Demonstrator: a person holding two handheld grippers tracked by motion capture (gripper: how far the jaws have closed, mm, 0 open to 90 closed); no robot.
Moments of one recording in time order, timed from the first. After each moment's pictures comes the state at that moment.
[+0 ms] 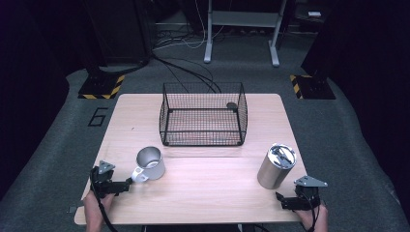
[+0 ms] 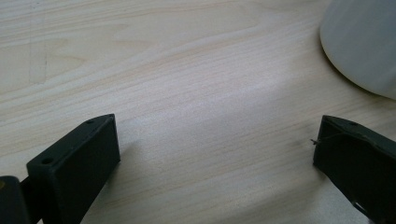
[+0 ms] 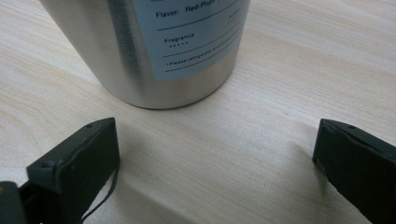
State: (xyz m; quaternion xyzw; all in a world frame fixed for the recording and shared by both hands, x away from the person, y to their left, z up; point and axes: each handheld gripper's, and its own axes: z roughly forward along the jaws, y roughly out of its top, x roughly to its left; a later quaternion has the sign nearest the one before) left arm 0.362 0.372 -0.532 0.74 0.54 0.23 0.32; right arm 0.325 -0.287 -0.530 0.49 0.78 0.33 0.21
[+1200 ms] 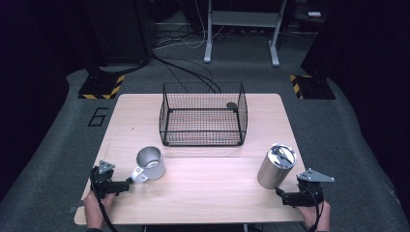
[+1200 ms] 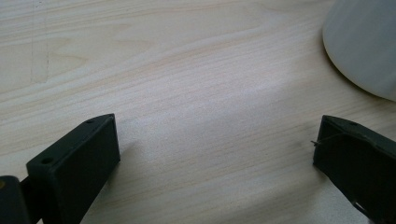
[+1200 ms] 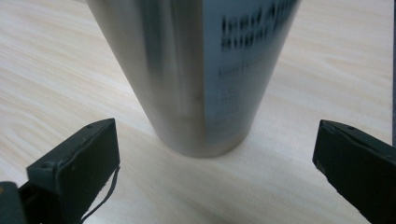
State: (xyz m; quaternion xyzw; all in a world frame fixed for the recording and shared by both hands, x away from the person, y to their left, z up) left arm 0.362 0.371 -0.532 0.74 0.55 0.23 0.32; right arm 0.319 -0.273 -0.477 0.49 0.77 0.37 0.20
